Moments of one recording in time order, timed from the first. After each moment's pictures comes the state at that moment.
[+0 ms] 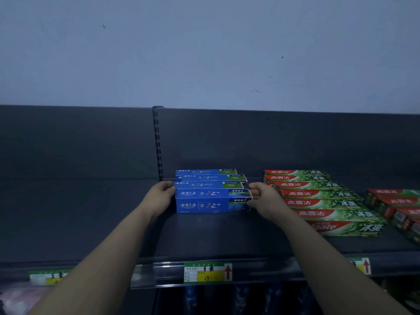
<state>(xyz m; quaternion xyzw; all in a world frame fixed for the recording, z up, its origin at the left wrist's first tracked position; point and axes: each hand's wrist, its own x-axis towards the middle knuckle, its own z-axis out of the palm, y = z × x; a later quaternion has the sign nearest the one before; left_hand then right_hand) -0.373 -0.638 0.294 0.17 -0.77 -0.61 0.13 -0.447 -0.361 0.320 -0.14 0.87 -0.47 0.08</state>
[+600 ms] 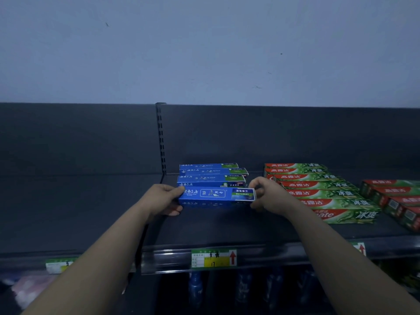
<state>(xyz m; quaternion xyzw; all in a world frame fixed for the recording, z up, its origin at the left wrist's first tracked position) -0.337 -0.628 0.309 0.17 -0.75 -0.63 0.04 -0.433 -0.348 0.324 -0.18 0.86 -0.45 0.14</state>
